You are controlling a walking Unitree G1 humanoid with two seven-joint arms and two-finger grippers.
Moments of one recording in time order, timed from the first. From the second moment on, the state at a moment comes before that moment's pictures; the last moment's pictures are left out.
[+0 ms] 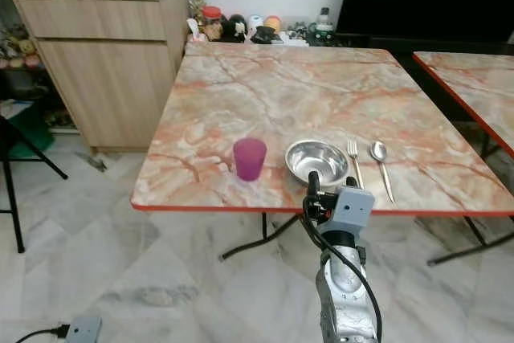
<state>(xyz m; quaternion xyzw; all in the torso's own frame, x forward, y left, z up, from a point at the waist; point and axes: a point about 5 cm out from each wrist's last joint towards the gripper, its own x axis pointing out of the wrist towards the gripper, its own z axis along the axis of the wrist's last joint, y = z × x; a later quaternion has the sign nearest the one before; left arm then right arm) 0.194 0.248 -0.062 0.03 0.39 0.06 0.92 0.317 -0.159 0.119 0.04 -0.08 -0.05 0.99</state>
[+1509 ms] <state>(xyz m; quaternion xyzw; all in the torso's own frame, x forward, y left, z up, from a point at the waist) 0.200 0.236 -0.062 0.02 0.38 0.05 0.92 0.309 -0.180 0.112 0.05 -0.07 -0.08 0.99</state>
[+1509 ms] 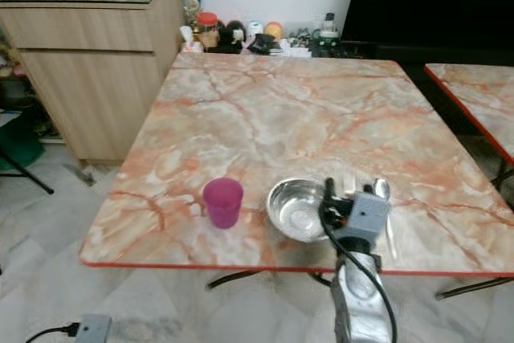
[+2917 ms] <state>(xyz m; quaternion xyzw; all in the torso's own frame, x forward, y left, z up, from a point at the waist) 0.187 0.245 -0.066 0.03 0.39 0.06 0.92 0.283 -0.189 0.090 0.28 0.14 -0.09 0.94</state>
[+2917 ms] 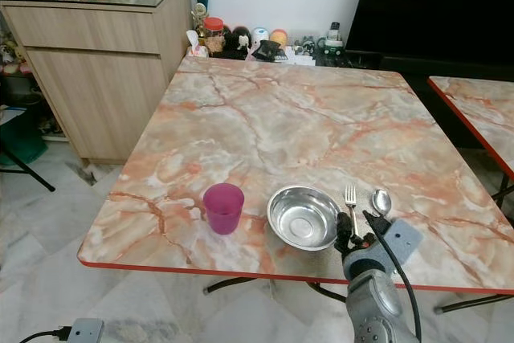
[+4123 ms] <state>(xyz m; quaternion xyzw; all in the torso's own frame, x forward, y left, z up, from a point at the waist) 0.185 0.256 -0.064 0.04 0.39 0.08 0.92 0.303 -0.177 0.086 0.28 0.18 -0.06 0.94</state>
